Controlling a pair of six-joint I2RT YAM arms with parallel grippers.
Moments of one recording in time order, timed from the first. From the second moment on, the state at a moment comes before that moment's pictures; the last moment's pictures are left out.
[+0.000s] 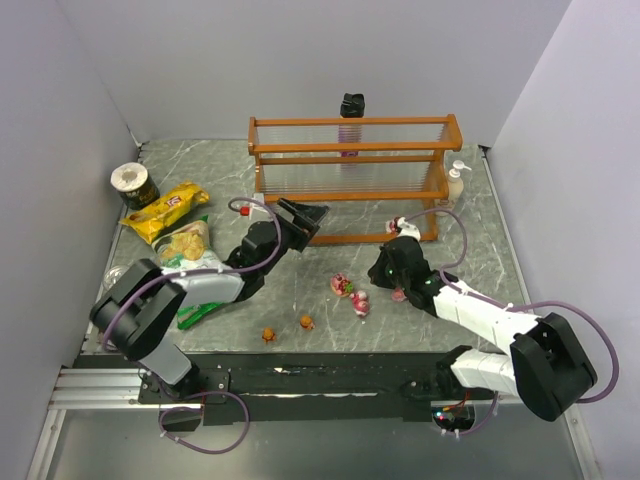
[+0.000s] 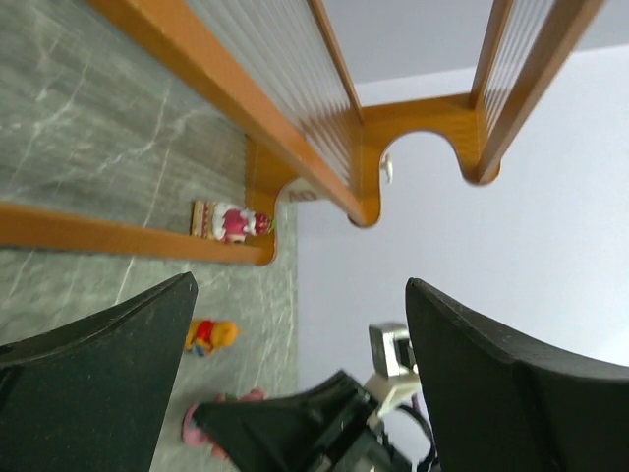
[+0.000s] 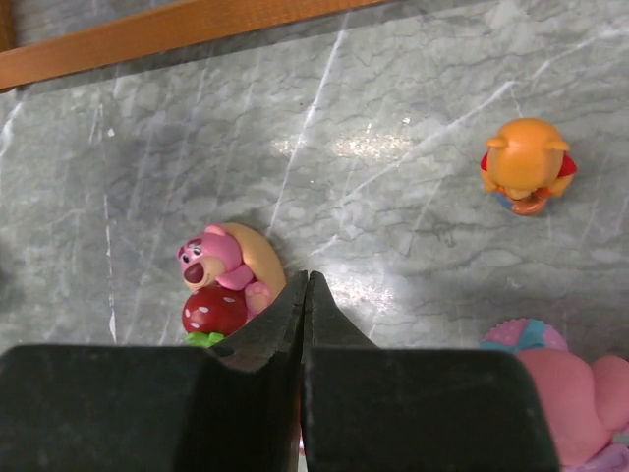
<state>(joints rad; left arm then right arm) -0.69 1.60 0.70 0.82 -0.14 -1.36 0.55 1.17 0.52 -0.07 0.12 0.67</state>
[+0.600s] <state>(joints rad) -0.70 1.31 0.60 0.58 -0.05 -1.04 0.61 0.99 0.48 -0.13 -0.05 0.53</state>
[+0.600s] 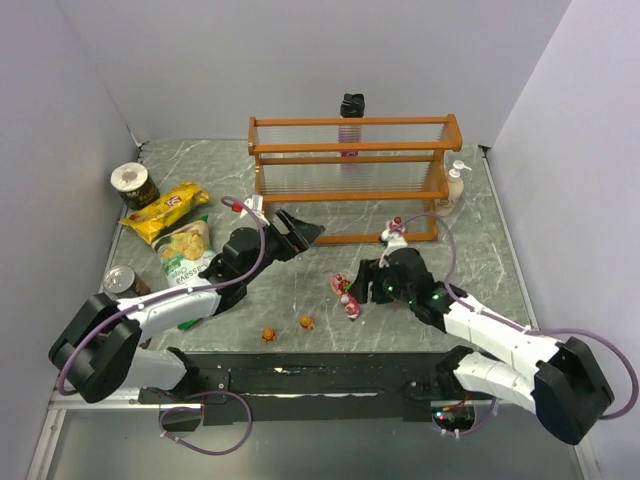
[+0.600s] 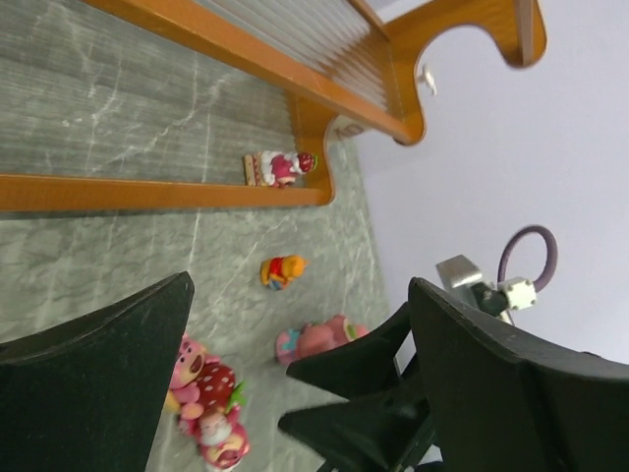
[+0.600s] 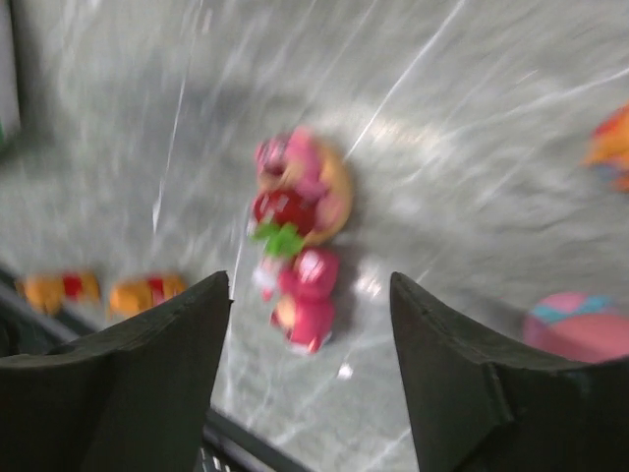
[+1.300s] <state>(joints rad) -0.66 1.28 0.59 0.49 0.17 -0.80 0.81 1.26 0.47 -0.08 0.04 0.49</state>
